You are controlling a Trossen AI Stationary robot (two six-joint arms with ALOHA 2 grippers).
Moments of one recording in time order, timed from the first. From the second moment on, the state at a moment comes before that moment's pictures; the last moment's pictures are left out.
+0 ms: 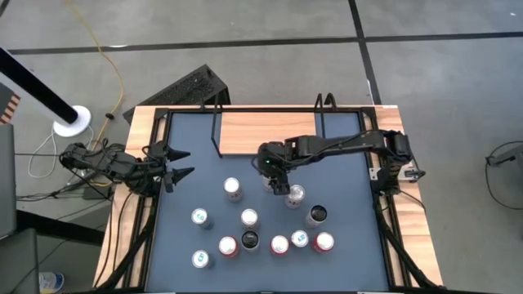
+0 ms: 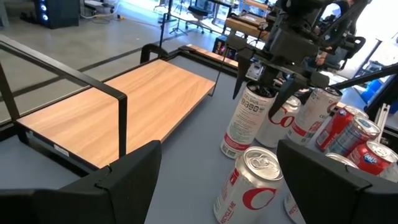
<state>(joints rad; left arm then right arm) -0.33 0.15 0.40 -0.41 -0.64 -0.38 -0.03 1.85 1.55 -0.79 0.02 -0.17</state>
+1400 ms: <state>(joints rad) -0.33 0.15 0.40 -0.41 -0.64 -0.38 -0.09 1.87 1.75 -0.81 0.10 0.08</state>
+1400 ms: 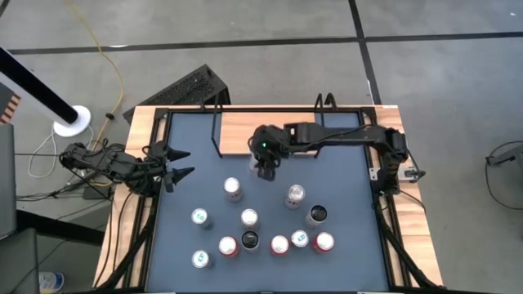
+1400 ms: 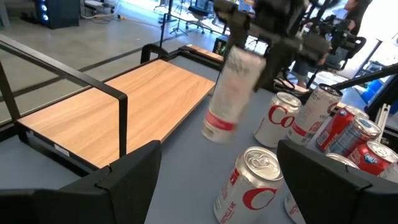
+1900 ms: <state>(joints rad) -0.33 0.15 0.40 -0.41 -0.66 -0.38 -0.24 1.92 1.96 -0.82 0.09 0.07</state>
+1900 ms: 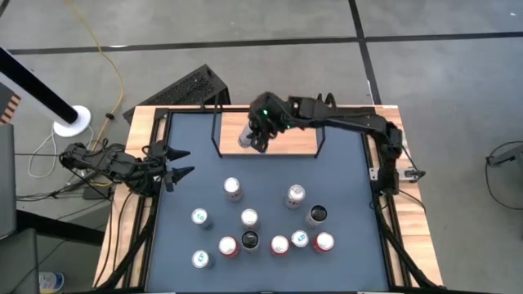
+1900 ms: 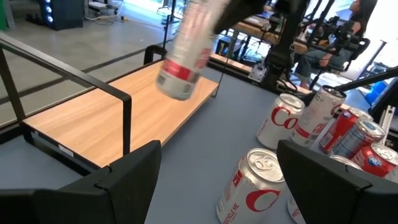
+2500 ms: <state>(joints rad) -0.33 0.15 0.40 -0.41 -0.66 -0.39 -0.43 2.25 2.34 -0.88 0.02 -0.05</state>
